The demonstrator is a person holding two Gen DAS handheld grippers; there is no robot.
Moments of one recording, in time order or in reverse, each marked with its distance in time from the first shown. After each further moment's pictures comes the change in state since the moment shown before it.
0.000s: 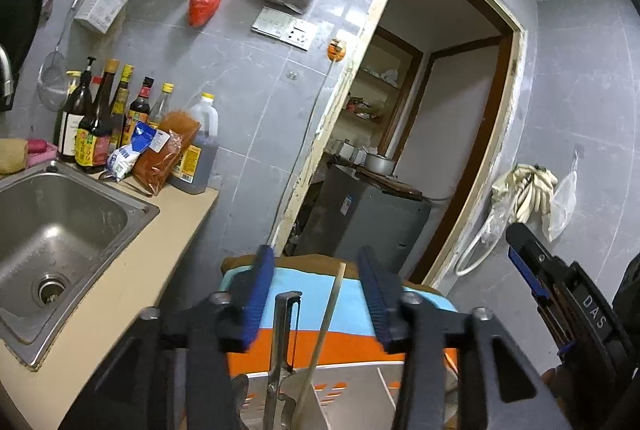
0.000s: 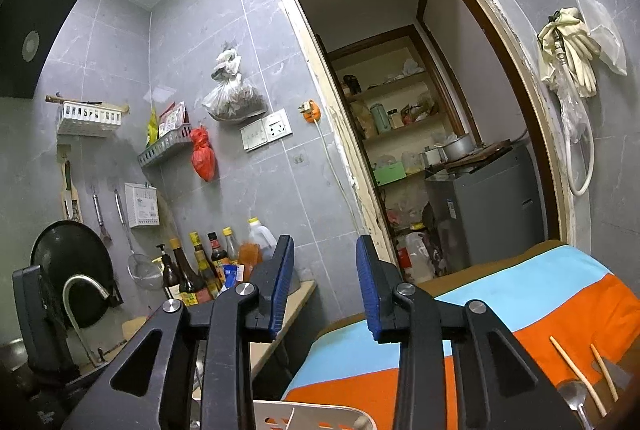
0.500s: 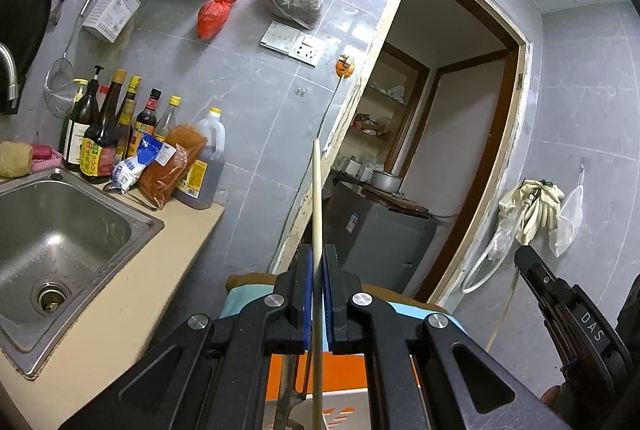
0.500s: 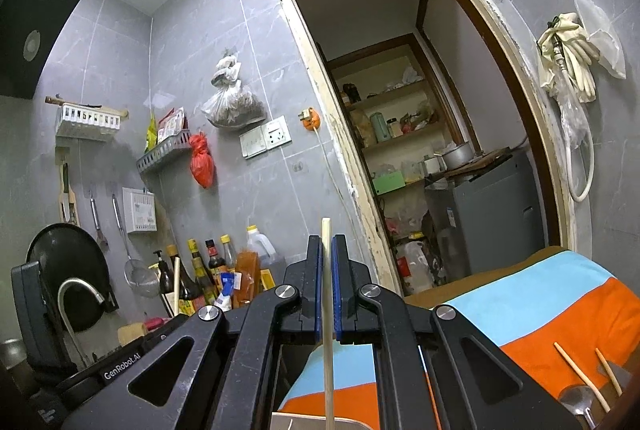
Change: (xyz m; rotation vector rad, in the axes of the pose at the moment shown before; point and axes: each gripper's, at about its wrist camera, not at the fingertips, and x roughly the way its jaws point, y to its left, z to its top) left arm 0.007 0.002 0.002 0.001 -0.062 0.021; right arm 0.008 0.003 -0.007 -0.007 -0.030 -0.002
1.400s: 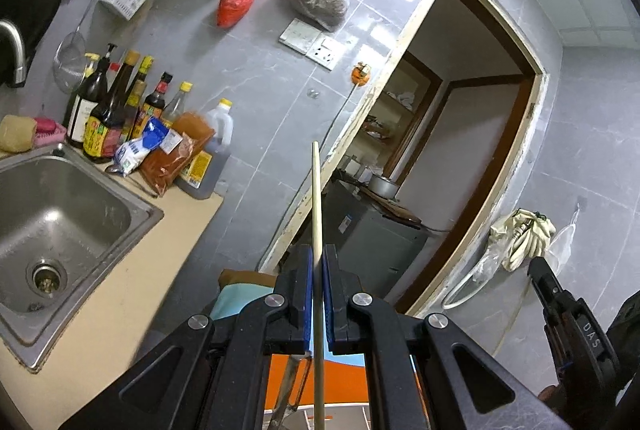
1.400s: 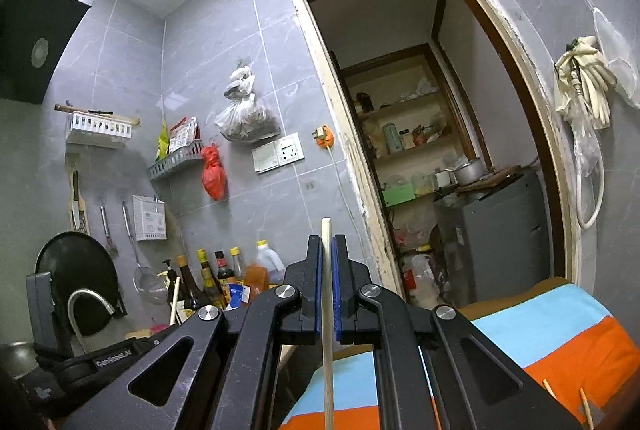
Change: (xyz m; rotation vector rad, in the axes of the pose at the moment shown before) left arm -0.006 0.013 0.032 -0.126 0.030 -0.022; right arm -0.007 0.011 0.043 -0.020 -0.030 0.029
